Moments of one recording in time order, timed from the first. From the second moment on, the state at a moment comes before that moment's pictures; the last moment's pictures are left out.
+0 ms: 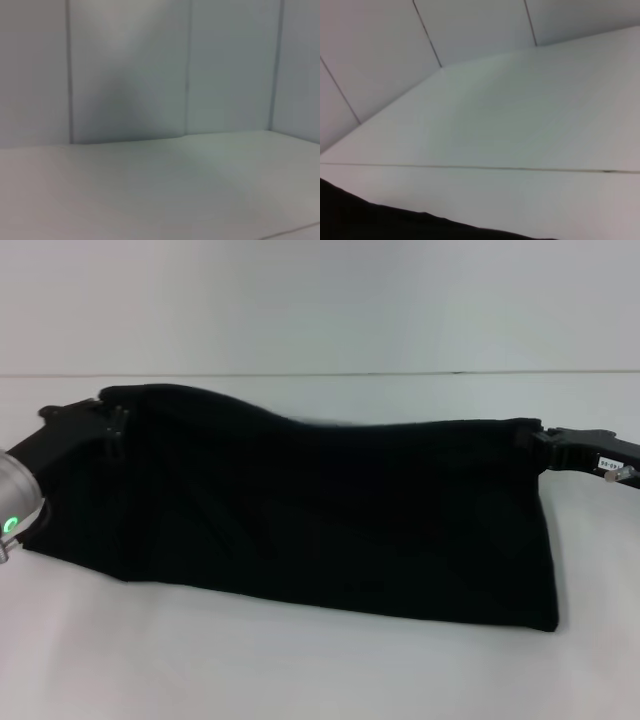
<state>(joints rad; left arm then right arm) -0.60 -2.17 0.20 0.52 1.88 1.05 -1.01 0.66 2.08 -0.43 -0.50 -2.08 -1.05 1.56</state>
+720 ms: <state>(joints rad) -0.58 -2.17 0.19 0.49 1.77 0.94 -1.01 0.64 2.08 -0.45 -0.49 -2.05 -1.01 1.60</state>
